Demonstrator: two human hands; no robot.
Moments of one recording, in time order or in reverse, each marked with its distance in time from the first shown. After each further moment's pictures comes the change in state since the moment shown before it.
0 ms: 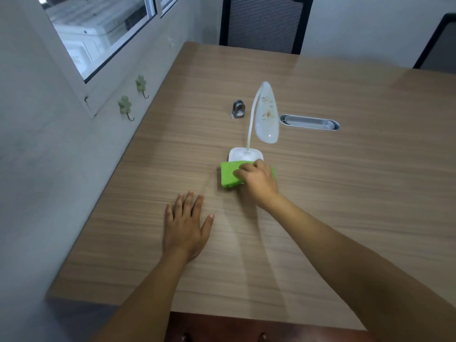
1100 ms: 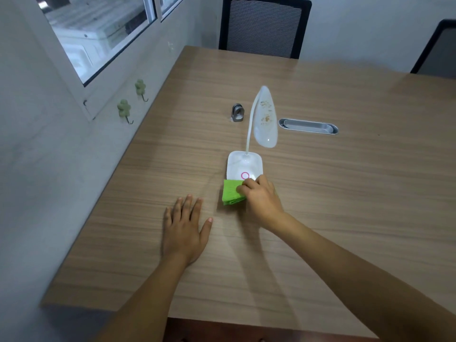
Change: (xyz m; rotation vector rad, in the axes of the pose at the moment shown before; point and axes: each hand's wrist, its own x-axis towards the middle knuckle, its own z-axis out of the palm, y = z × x) left_hand -0.001 0.001 0.000 0.002 0.007 -0.003; right_hand -0.035 -0.006 0.001 -0.001 0.022 -0.004
